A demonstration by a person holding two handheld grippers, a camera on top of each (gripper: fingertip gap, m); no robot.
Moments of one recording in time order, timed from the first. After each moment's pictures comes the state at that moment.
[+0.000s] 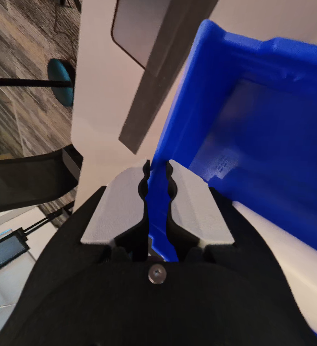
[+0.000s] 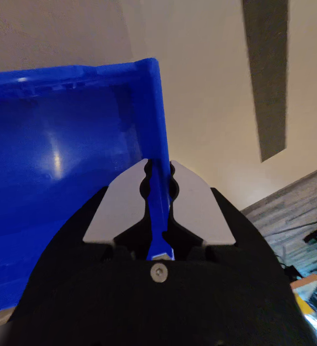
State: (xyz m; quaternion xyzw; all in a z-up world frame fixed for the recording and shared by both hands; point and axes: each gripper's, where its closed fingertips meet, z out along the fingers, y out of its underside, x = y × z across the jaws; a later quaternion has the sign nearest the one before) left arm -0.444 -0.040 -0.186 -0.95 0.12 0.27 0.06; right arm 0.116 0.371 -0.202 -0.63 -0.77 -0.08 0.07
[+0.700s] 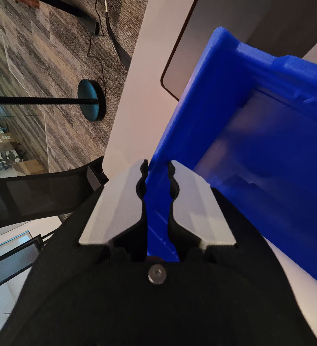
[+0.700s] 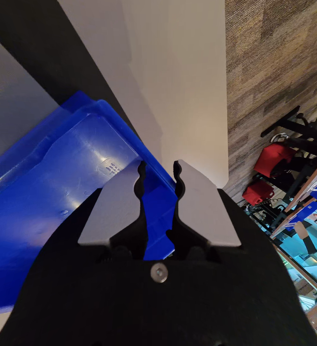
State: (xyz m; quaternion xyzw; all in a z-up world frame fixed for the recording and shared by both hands) left arm -0.502 0.024 -0.188 -0.94 0.12 0.31 0.10; right arm -0.023 0.496 -0.206 -0.58 -0.78 -0.20 0.15
